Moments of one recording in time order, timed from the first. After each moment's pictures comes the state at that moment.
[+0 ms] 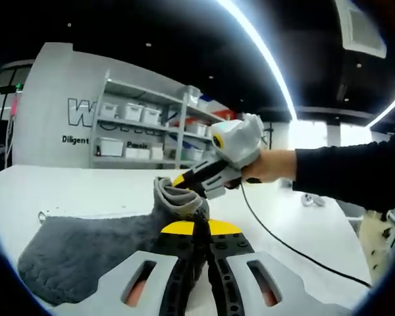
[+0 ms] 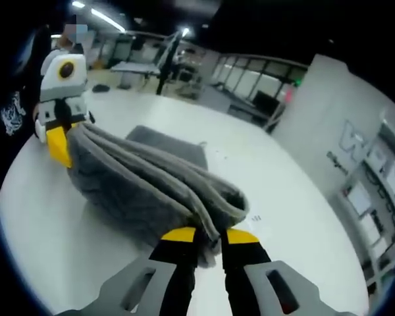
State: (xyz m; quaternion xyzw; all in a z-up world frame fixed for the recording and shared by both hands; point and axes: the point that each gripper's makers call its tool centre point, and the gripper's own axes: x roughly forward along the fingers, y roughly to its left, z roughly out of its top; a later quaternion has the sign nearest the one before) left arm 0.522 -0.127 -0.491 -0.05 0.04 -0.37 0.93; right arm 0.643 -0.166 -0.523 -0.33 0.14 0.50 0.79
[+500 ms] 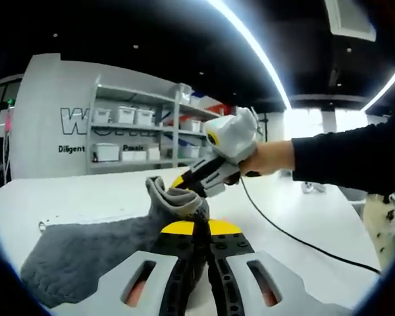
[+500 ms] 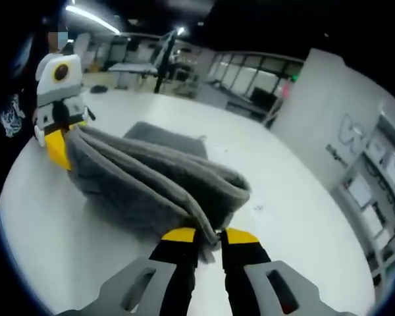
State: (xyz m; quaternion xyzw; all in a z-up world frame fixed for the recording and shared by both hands) left arm 0.516 -0.138 -0.500 -0.01 0.03 -0.38 0.93; right arm 0.635 -0.178 -0.533 -0.31 0.15 0.50 0.79
